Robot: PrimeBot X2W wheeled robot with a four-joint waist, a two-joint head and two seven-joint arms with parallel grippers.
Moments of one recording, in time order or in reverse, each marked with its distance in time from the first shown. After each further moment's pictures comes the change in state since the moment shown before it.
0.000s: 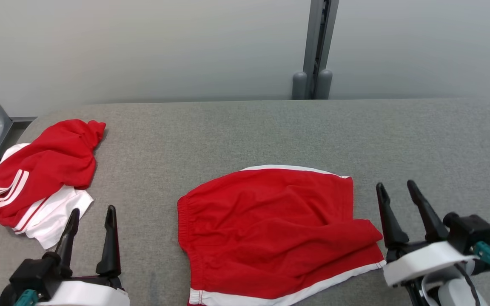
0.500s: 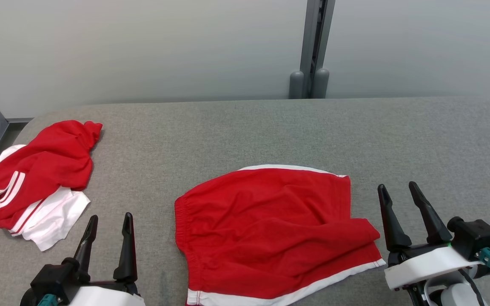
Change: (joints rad) left arm 0.010 -0.131 0.055 0.083 0.103 -0.095 -0.006; right arm 0.056 0.000 0.008 -0.078 0.016 0.000 -0.001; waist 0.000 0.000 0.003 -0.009
